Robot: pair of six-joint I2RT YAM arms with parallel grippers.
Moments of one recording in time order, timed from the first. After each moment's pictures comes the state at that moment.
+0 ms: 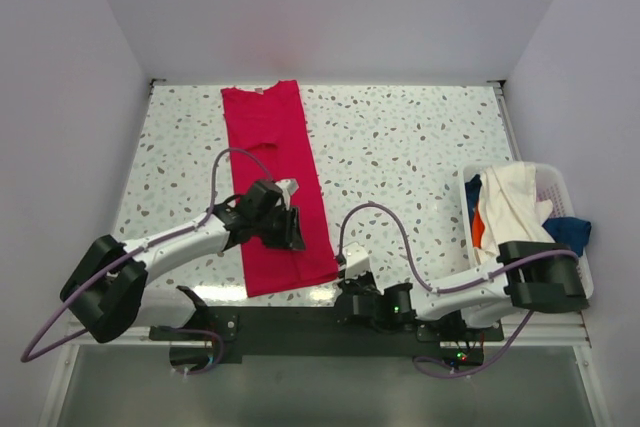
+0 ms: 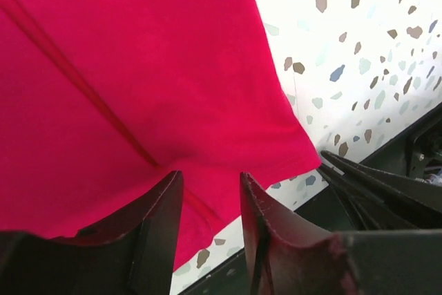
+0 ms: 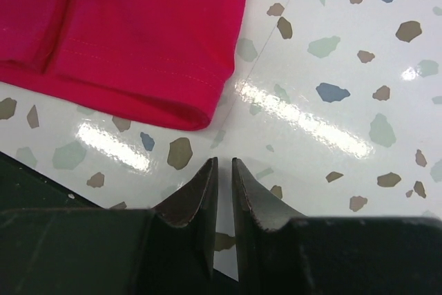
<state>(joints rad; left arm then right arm) -0.68 1.31 0.64 -0.29 0.25 -0.61 1.59 1.37 0.46 -0.07 0.82 0.86</state>
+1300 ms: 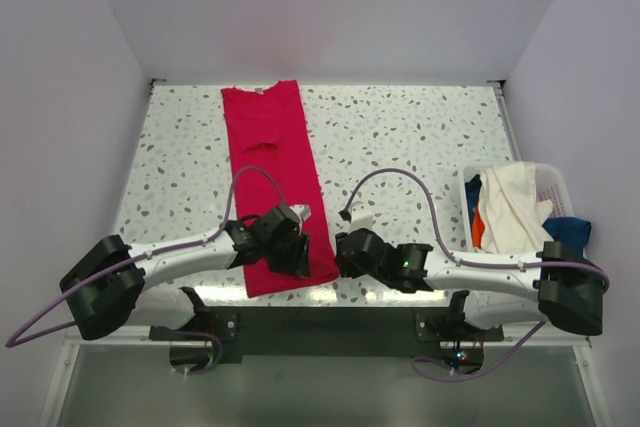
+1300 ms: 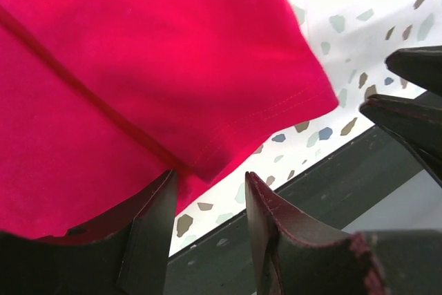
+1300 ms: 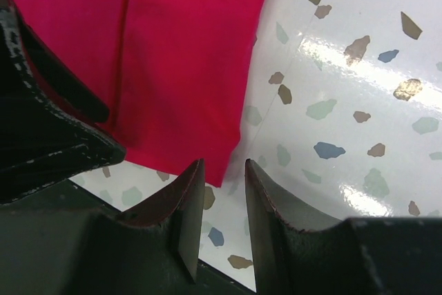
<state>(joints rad) -0.90 1.28 0.60 -0.35 0.16 -0.72 1.21 1.21 0.59 -0.20 0.39 0.75</state>
